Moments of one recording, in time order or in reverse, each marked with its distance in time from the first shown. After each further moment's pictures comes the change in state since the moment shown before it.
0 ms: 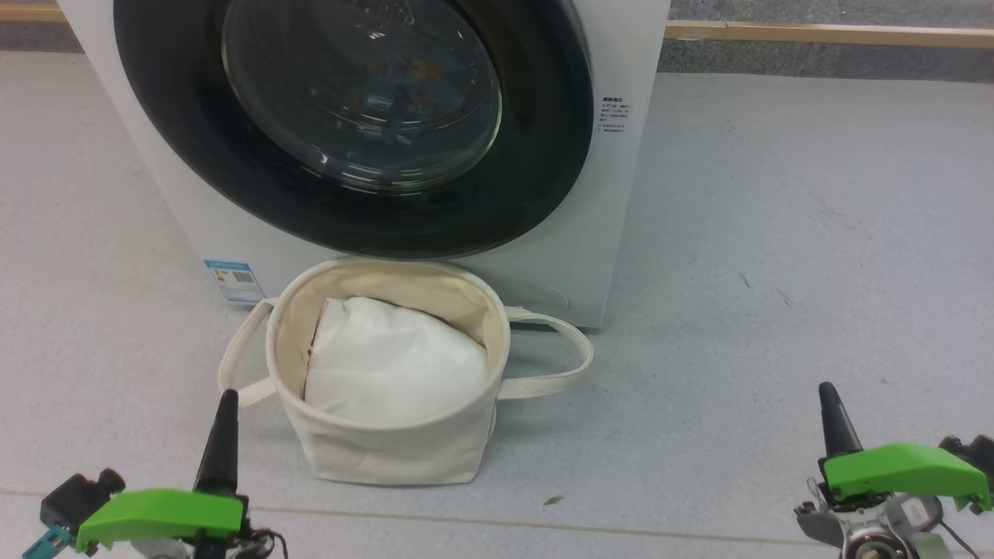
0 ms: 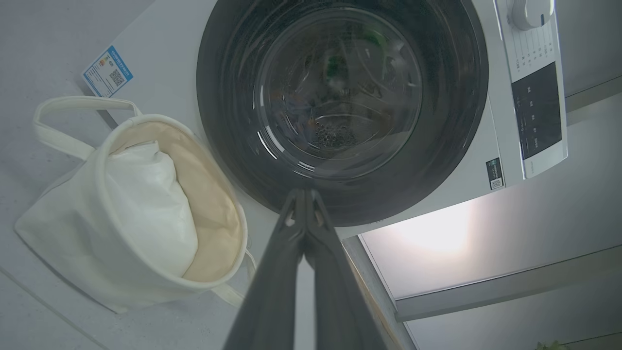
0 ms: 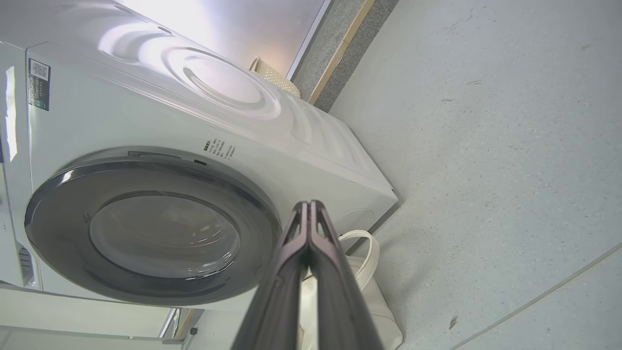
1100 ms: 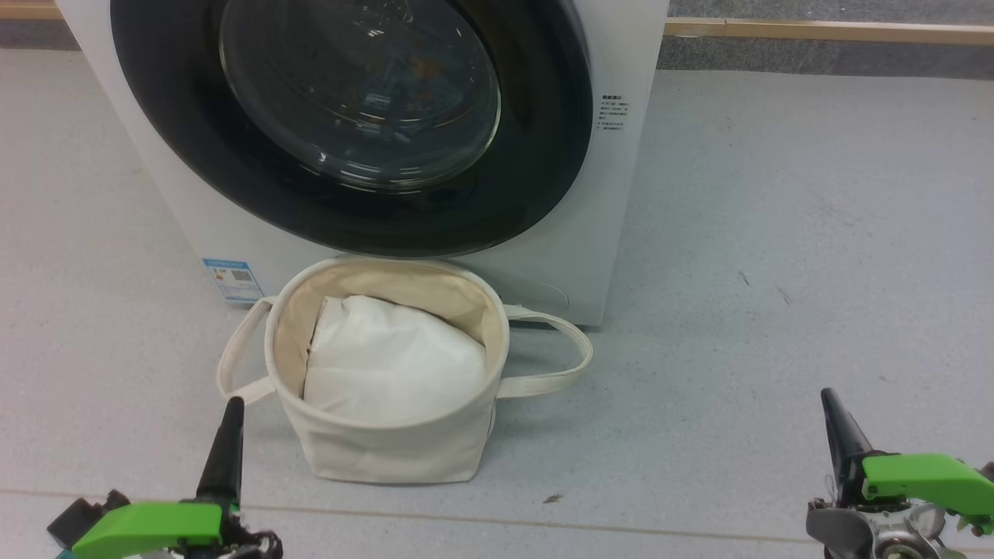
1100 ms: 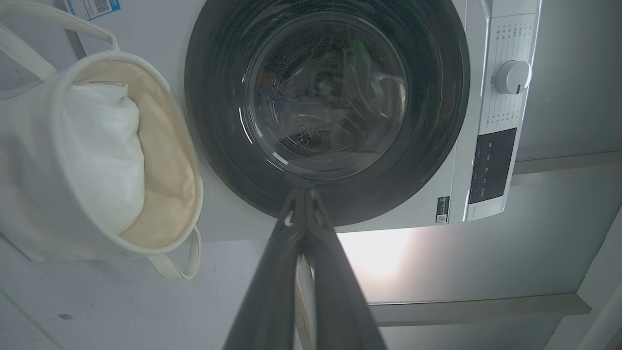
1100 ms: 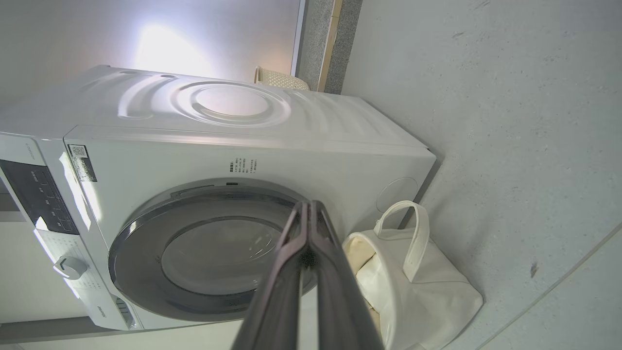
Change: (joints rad) left arm 0.037 -0.045 0.044 -0.057 -0.278 0.000 0.097; right arm 0.021 0.027 -0.068 -0.038 0.318 0.000 0.094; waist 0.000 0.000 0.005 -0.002
